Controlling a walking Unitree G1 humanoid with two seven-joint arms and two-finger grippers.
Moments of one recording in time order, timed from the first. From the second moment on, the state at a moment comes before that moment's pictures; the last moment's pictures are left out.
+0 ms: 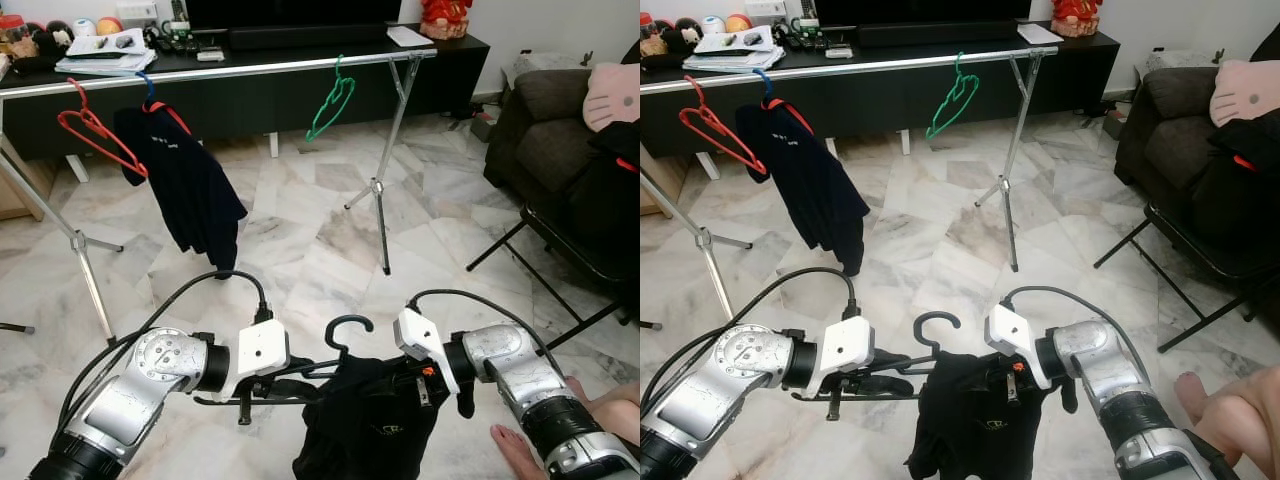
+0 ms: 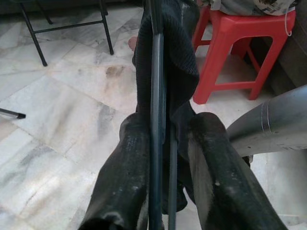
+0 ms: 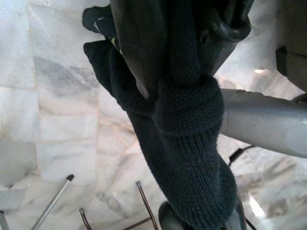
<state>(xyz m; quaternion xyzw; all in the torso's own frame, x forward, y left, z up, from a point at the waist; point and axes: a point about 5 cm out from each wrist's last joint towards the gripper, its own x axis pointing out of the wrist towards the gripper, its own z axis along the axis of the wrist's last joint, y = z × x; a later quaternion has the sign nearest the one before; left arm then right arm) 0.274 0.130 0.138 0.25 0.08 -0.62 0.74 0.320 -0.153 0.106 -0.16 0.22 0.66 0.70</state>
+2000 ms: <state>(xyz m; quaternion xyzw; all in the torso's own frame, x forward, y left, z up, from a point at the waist) 0.297 0.216 0.048 0.13 0.14 -0.11 0.98 0.349 -0.171 0.126 -0.14 0.14 0.47 0.86</state>
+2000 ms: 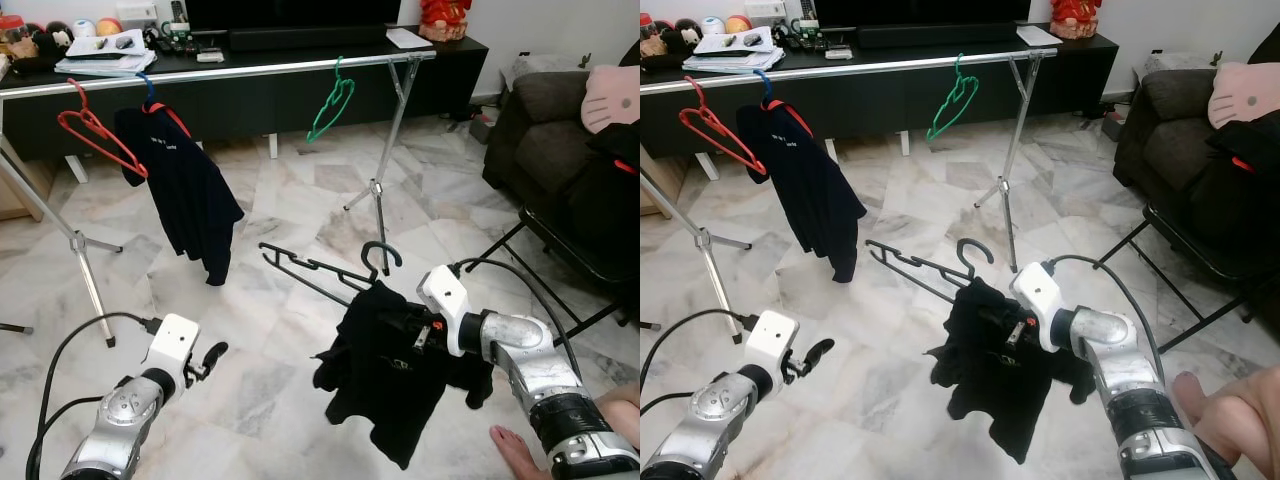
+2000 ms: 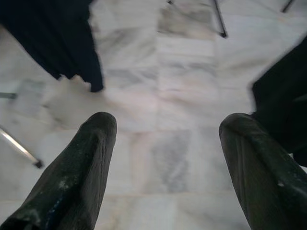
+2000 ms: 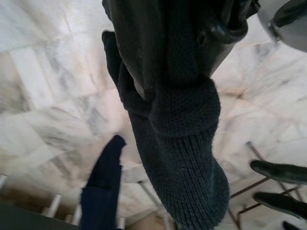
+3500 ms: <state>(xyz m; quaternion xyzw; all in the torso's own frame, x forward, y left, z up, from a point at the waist) 0.295 0.161 0.029 0.13 0.14 -0.24 0.95 0.361 -0.098 0.171 -0.17 0.05 0.60 0.78</state>
